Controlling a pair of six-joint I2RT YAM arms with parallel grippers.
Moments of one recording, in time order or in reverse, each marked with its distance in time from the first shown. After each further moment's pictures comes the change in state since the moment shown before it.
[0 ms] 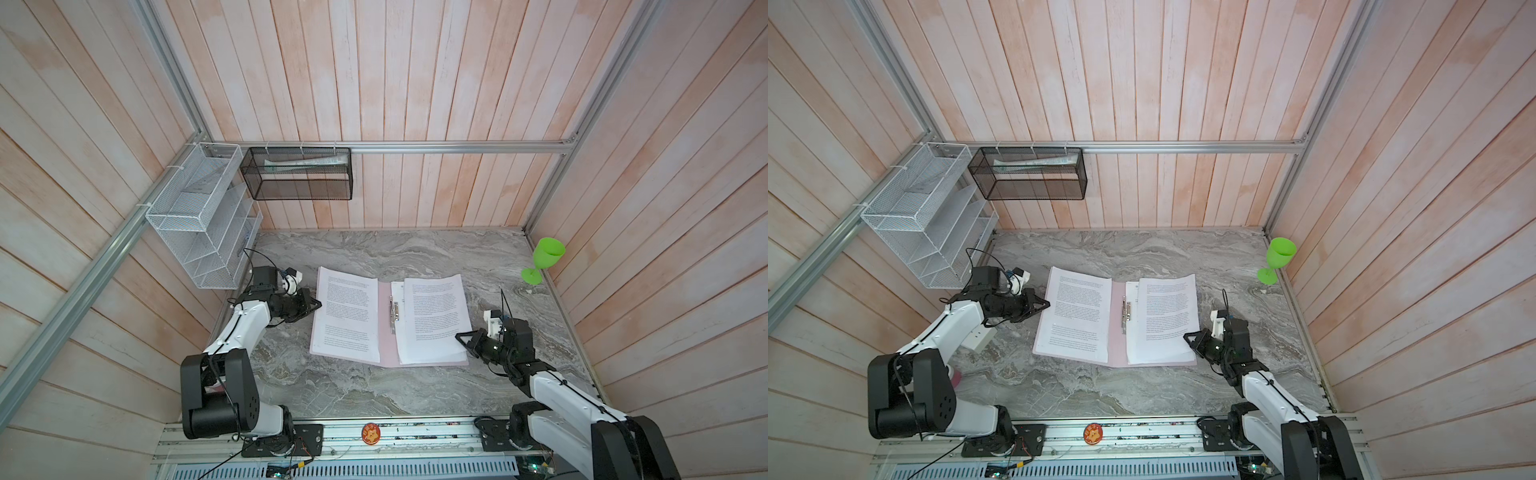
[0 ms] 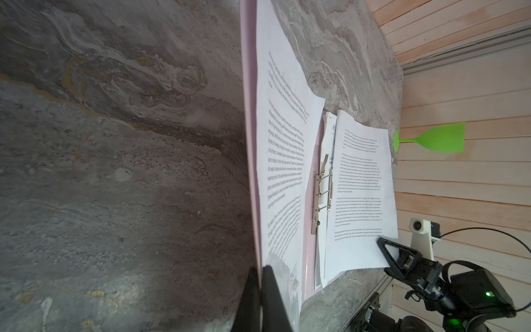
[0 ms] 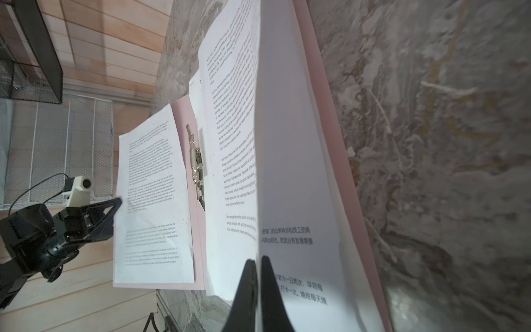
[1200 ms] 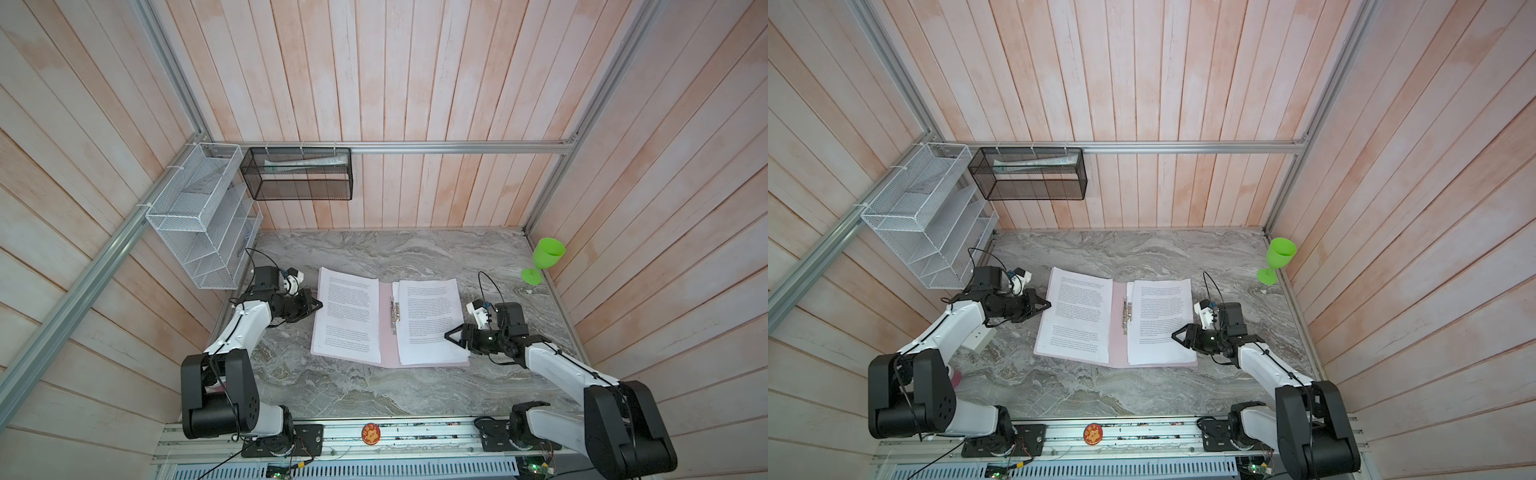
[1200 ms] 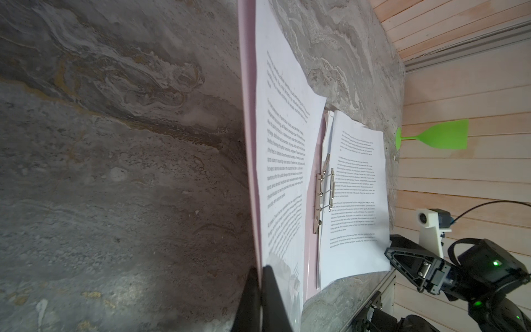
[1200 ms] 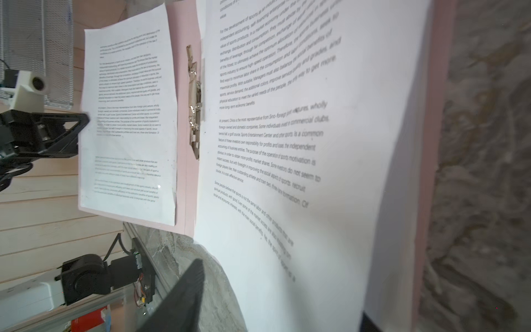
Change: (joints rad) left arm -0.012 0.000 0.000 0.000 -0.007 0.000; right arm 0.001 0.190 0.270 -0.373 -0.096 -0.422
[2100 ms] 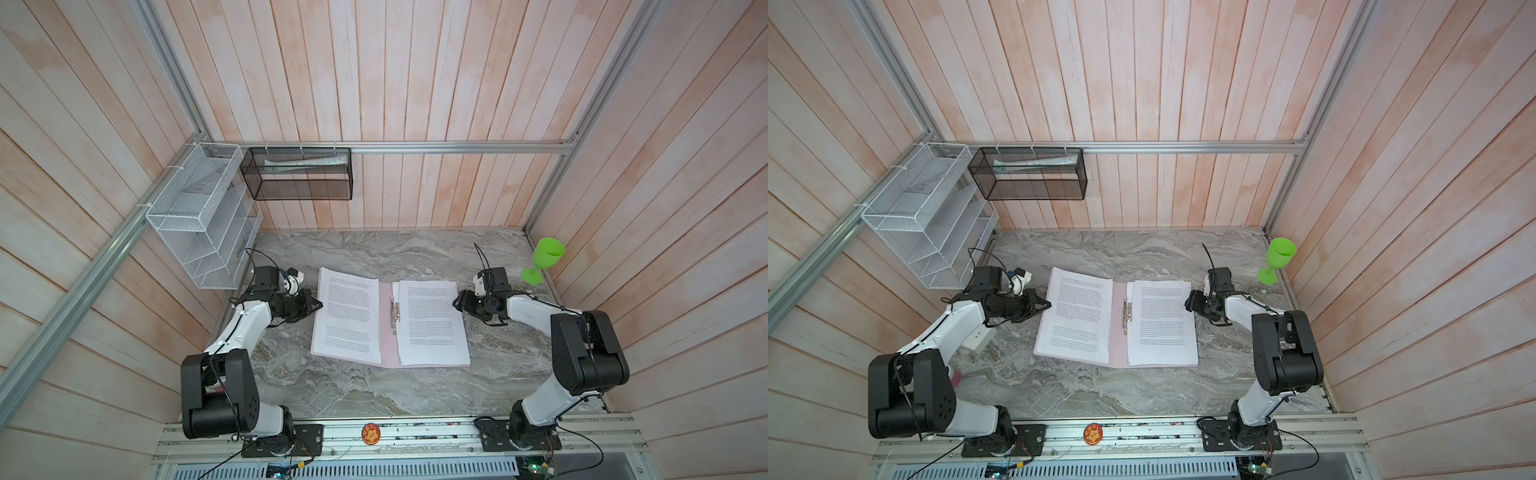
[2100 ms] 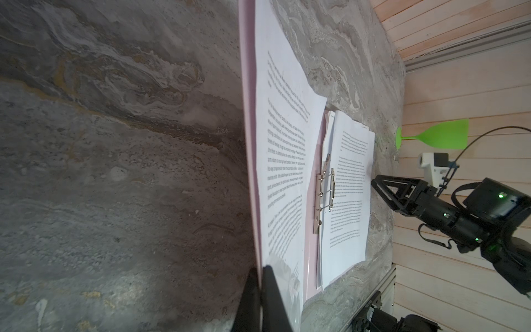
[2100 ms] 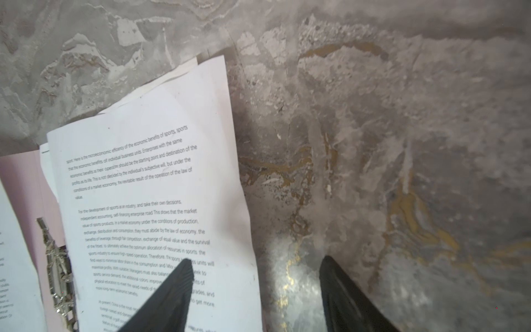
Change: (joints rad) left arm 0.000 0.000 0.000 -0.001 0.000 0.000; right arm -0.013 0.468 0.412 -0.025 0.422 -0.005
